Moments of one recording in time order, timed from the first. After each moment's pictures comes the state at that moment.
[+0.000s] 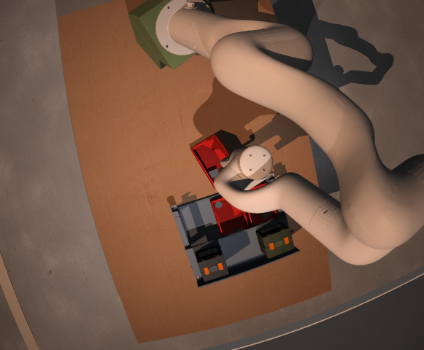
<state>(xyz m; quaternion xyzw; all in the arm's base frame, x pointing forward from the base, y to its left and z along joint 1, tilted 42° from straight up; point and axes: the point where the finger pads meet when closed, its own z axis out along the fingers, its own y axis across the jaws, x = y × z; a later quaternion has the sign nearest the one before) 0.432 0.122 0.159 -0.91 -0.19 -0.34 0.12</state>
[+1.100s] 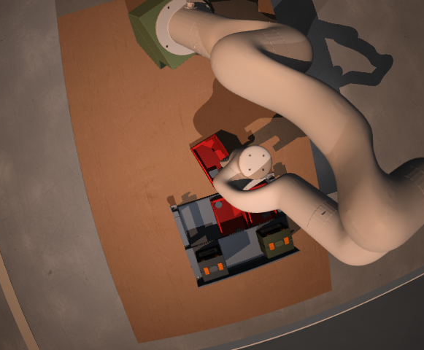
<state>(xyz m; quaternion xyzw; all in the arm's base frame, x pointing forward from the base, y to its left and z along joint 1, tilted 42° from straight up) 0.436 0.125 0.154 -0.91 -0.19 -0.34 0.12</state>
